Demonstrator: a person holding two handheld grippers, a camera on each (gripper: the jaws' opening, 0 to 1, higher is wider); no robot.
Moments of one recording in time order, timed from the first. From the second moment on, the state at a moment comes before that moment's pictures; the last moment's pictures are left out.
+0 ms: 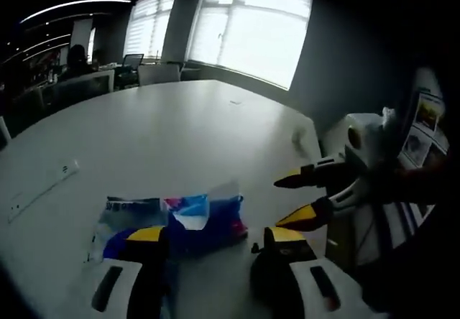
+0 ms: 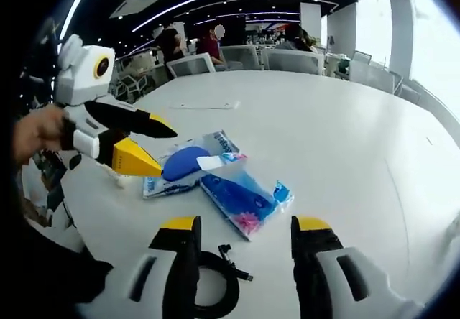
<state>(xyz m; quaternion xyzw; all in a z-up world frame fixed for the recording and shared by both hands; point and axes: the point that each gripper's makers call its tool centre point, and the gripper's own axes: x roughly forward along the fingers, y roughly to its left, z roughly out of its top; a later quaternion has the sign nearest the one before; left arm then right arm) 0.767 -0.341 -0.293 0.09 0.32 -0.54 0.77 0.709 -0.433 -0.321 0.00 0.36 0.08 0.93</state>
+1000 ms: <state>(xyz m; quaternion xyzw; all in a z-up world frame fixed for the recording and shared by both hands) 0.813 -0.352 -0.372 0.14 0.40 -0.50 0.76 0.738 -0.458 -0.371 0.04 0.40 0.01 0.92</state>
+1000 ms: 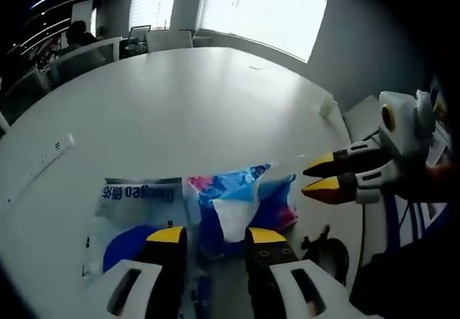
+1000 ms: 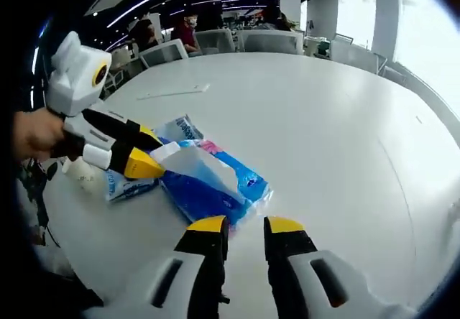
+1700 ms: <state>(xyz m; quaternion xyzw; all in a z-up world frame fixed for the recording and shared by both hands) 0.815 -0.350 -0.394 0.18 0.41 -0.50 0.74 0.746 -0.459 -0.395 0.07 0.42 0.02 0.90</state>
